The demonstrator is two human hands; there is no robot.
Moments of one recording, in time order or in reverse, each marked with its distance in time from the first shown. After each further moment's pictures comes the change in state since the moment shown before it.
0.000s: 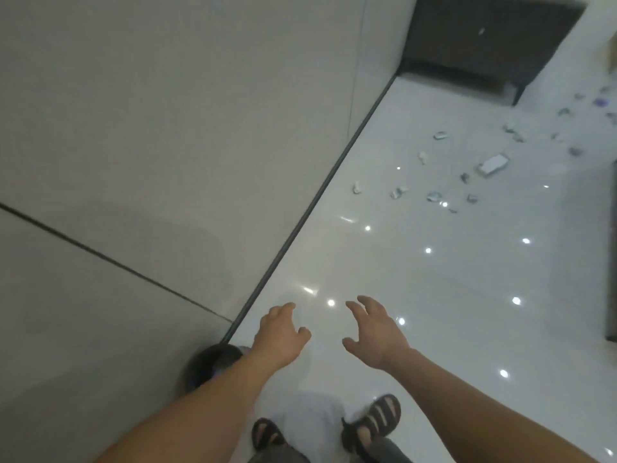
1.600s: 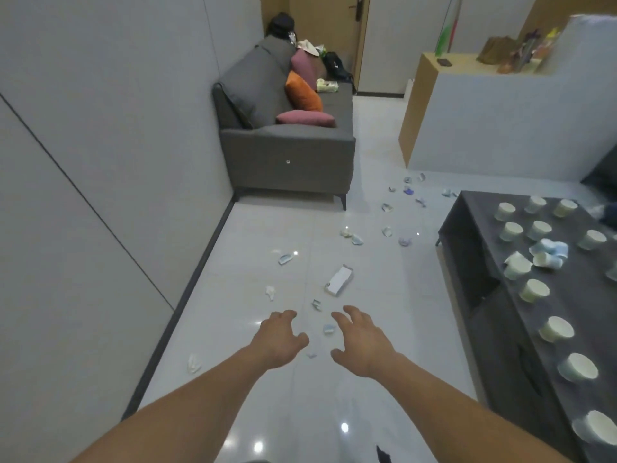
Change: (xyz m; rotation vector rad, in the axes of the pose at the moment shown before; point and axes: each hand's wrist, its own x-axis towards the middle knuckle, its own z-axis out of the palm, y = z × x) left_hand 0.363 0.777 0.049 0.270 -0.112 0.431; right_hand 0.219 0.566 -0.499 0.016 0.254 0.274
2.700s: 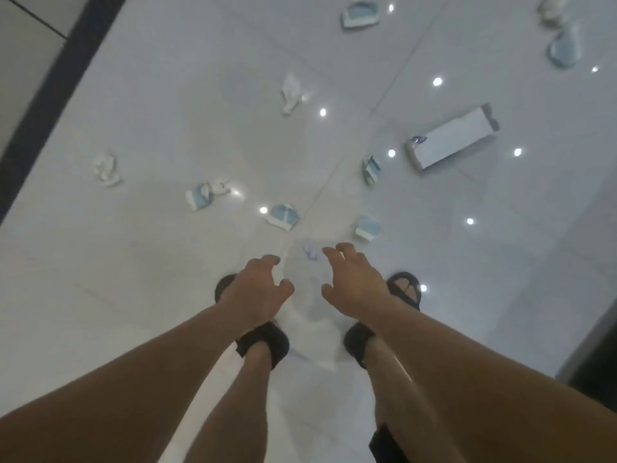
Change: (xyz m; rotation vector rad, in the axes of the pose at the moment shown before) left_hand 0.474 -0.209 0.303 -0.385 -0.254 -0.650; right_hand 0.496 0.177 0.387 -0.045 -0.653 -0.185
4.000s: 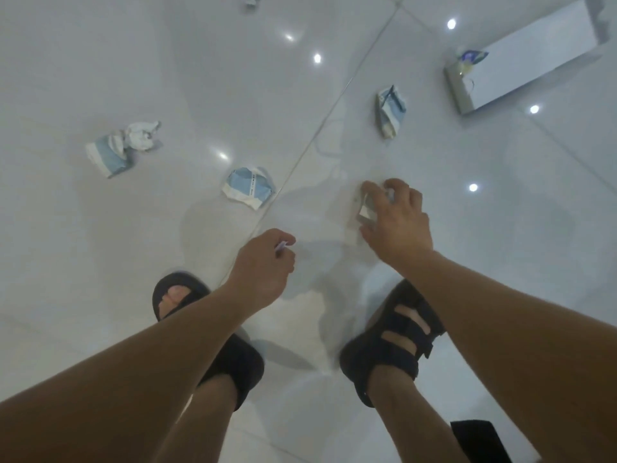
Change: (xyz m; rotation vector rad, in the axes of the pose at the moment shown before) left_hand 0.163 -0.009 0.107 -0.483 -0.005 -0.006; right_hand 0.159 0.148 0.066 -0.131 0.325 0.118
